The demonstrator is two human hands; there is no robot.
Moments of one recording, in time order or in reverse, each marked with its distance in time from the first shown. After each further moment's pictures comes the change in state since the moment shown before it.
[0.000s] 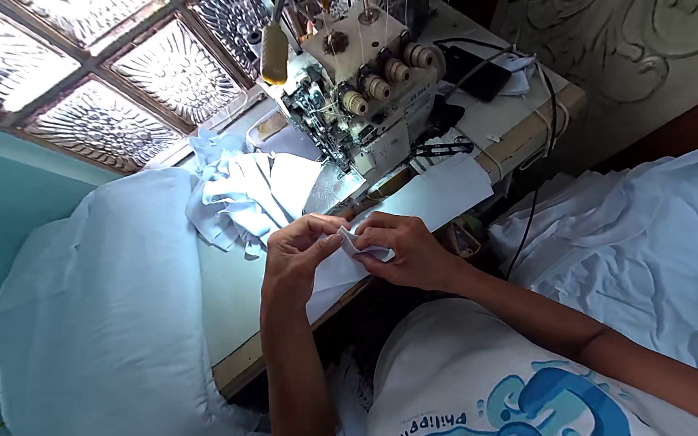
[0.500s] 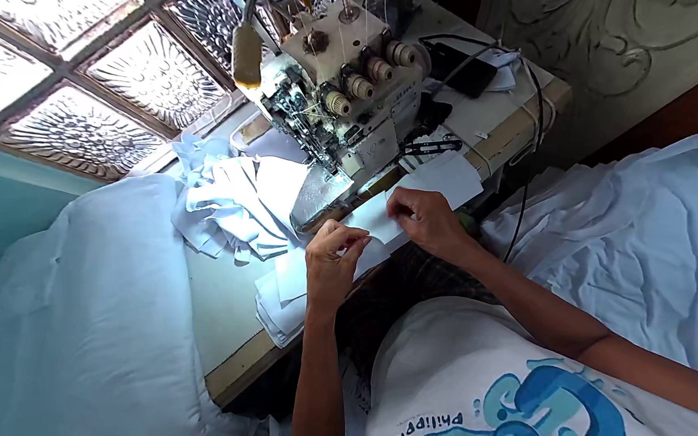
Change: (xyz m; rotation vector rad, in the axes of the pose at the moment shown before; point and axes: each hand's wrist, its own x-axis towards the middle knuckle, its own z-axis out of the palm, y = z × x) left_hand -0.006 -0.040 0.042 0.572 0.093 0.074; right_hand -0.020 0.023 -0.037 -0.145 0.006 0.420
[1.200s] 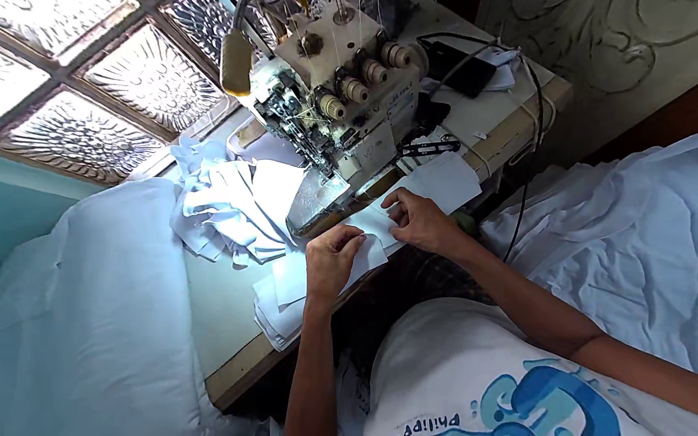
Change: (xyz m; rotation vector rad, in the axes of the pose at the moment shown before) left_hand 0.009 -0.014 0.007 0.047 -0.072 -0.138; right_hand 0.008 0.006 -0.001 0.220 -0.218 0.430
